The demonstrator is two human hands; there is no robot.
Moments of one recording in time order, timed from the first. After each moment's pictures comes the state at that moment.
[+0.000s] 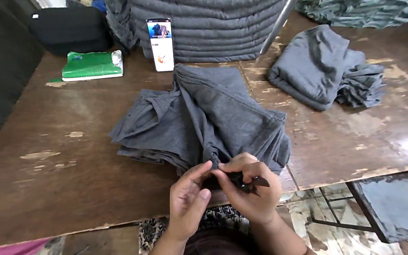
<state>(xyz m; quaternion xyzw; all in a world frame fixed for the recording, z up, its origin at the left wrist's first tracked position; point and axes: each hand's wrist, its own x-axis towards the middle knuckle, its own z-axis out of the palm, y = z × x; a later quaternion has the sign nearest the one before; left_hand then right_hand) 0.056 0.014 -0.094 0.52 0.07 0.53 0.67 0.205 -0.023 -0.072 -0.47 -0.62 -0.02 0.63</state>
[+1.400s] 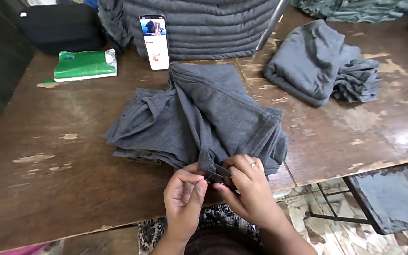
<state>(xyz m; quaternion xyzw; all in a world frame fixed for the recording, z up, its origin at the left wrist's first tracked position) 0.061 0.009 -0.091 0.52 0.15 0.58 0.61 0.222 -0.048 -0.077 -0.60 -0.70 -0.03 0.38</state>
